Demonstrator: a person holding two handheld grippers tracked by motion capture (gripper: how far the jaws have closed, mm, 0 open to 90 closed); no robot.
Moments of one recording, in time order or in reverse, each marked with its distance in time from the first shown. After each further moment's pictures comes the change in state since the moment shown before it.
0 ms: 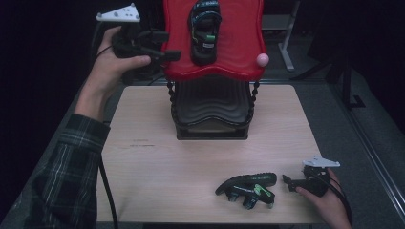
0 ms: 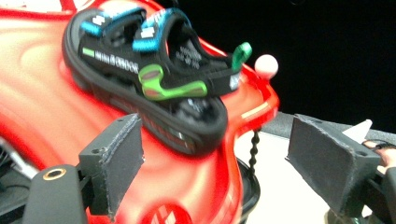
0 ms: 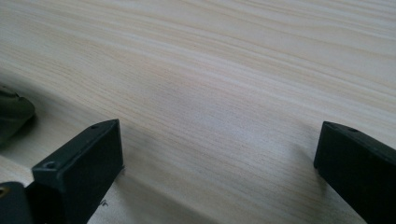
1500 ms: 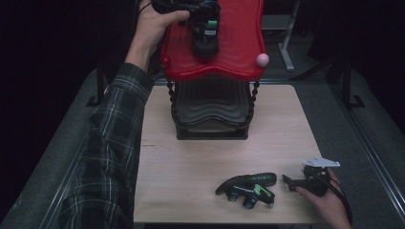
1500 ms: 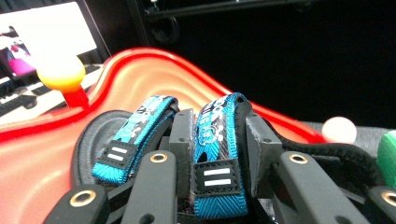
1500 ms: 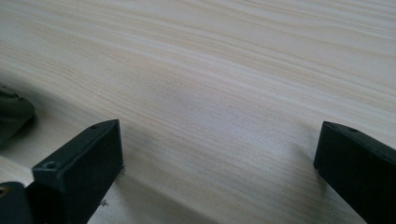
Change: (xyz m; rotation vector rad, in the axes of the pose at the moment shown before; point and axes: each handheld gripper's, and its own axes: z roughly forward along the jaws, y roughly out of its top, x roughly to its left) left arm 0.058 0.070 0.098 -0.021 -0.027 0.118; right arm 0.000 0.000 0.000 0.000 0.000 0.001
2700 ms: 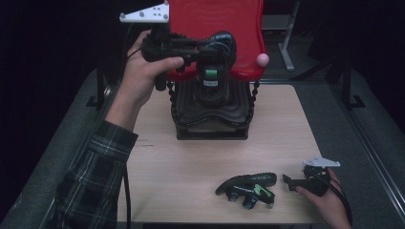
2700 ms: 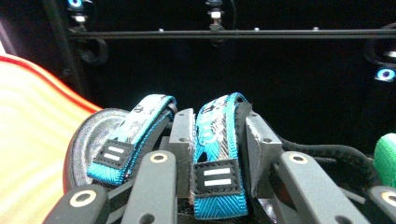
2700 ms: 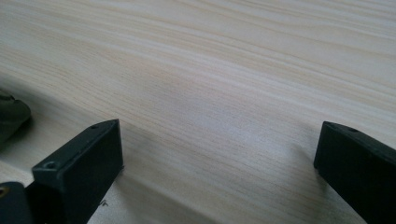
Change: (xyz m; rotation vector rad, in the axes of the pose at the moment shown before) left arm -0.118 -0.015 -0.051 -0.150 -0.238 -0.096; right arm 0.000 0.000 0.000 -0.001 -0.008 0.009
